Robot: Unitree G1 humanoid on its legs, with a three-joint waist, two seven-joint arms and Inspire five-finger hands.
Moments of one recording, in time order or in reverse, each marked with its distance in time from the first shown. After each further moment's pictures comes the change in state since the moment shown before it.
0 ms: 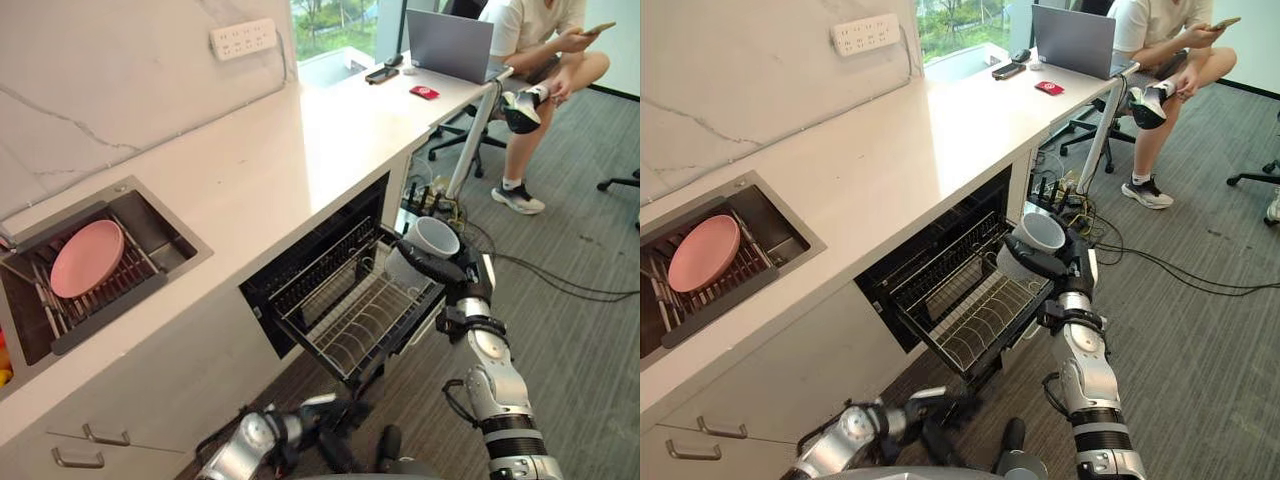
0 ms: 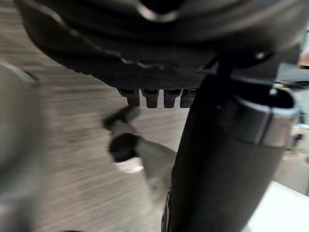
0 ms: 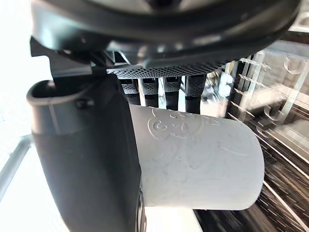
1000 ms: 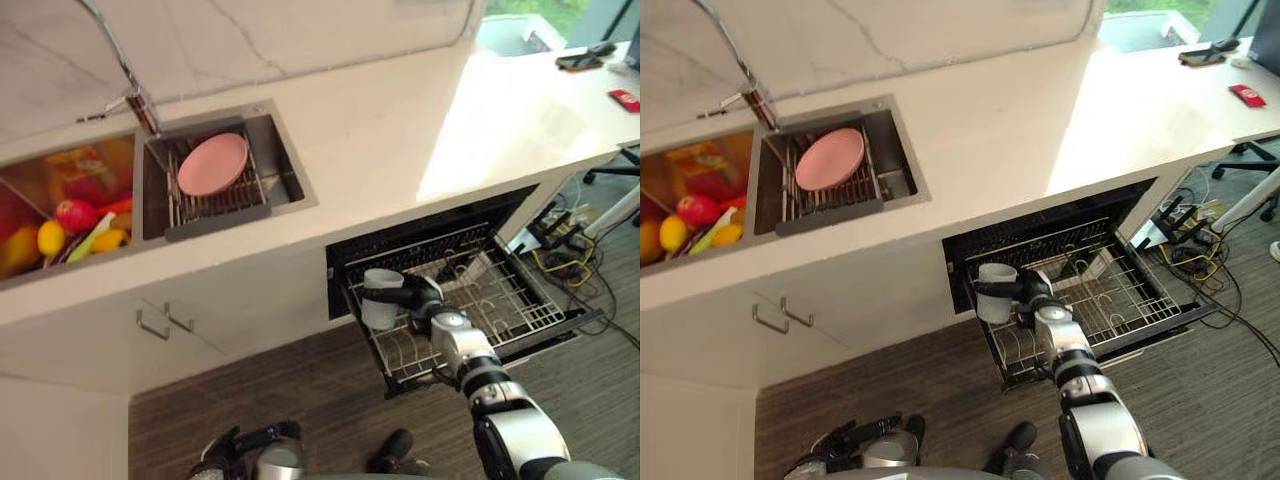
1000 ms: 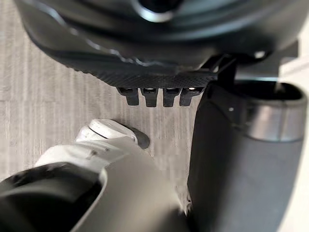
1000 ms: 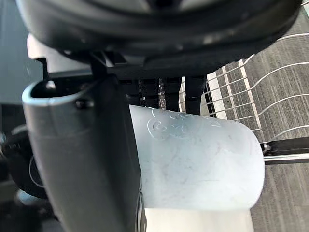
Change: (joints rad) left arm -0.031 -0.207 0.716 0.364 -0.300 -0.001 0.540; right arm -0.465 -0.034 0.049 0.648 -0.190 0.232 0.086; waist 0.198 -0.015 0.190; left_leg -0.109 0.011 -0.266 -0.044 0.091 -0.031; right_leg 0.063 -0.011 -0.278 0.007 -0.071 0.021
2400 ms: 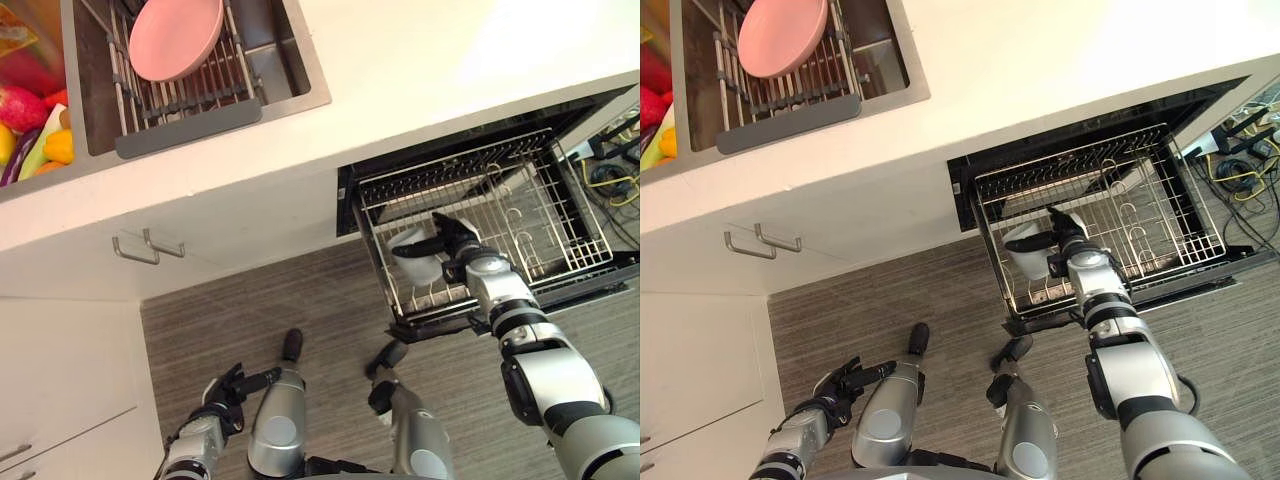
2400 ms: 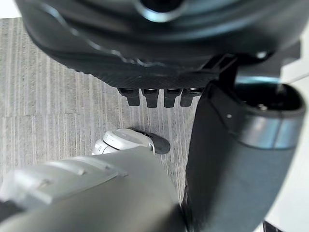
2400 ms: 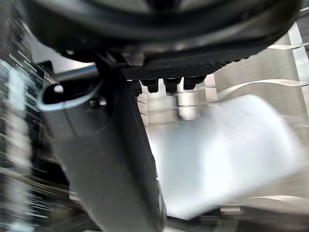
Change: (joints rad) left arm -0.120 0.072 -0.119 -0.025 -0.050 -0.039 -0.036; right arm -0.098 -0.135 -0.017 -0.072 0.052 -0.108 -0.017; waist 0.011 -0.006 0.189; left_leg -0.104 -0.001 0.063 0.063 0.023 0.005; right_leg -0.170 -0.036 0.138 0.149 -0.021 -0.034
